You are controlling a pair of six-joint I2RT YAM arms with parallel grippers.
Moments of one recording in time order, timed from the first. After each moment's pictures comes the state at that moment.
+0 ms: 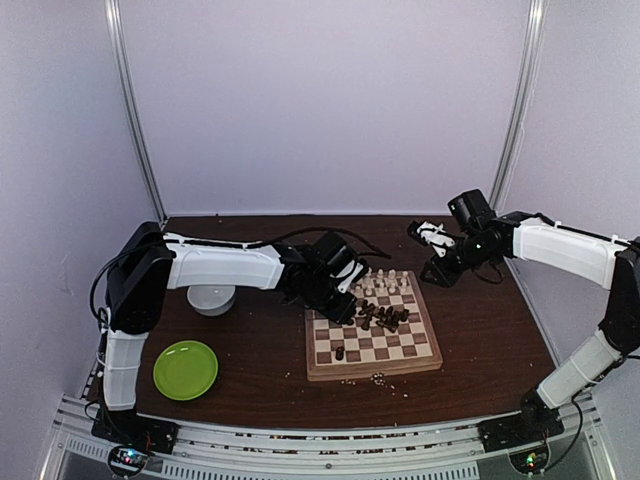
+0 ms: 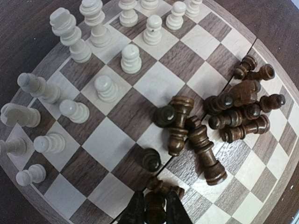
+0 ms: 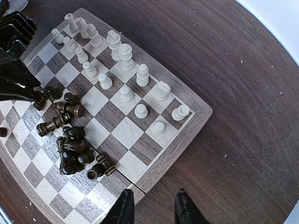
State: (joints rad) left arm -0.98 2.14 1.63 -0.47 0.02 -0.21; right arm 0.40 1.49 1.11 -0.58 -0.17 -0.35
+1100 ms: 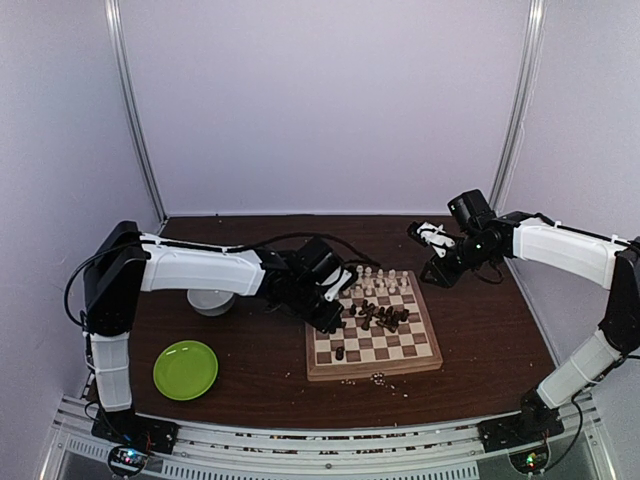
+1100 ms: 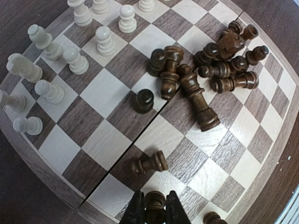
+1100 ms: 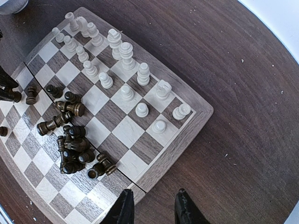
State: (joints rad) left arm -1.00 2.00 1.45 -0.46 0.04 -0.23; right arm 0.40 1.49 1.11 -0.58 -0.17 -0.35
